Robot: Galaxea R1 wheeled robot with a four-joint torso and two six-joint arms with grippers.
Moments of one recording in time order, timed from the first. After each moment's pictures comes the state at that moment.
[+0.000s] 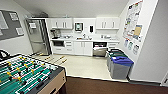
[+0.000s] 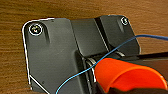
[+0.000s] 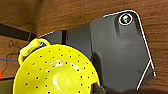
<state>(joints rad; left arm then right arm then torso) 1.48 2.92 -2.54 0.58 -0.03 -0.46 -1.52 3.00 -2.74 -0.76 0.21 0.83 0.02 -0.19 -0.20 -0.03</state>
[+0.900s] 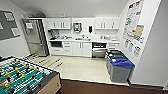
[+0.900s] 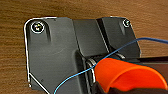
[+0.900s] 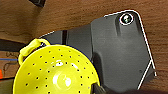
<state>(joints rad) 1.48 2.92 -2.54 0.54 -0.04 -0.46 -1.52 3.00 -2.74 -0.76 0.21 0.83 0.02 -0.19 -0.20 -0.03</state>
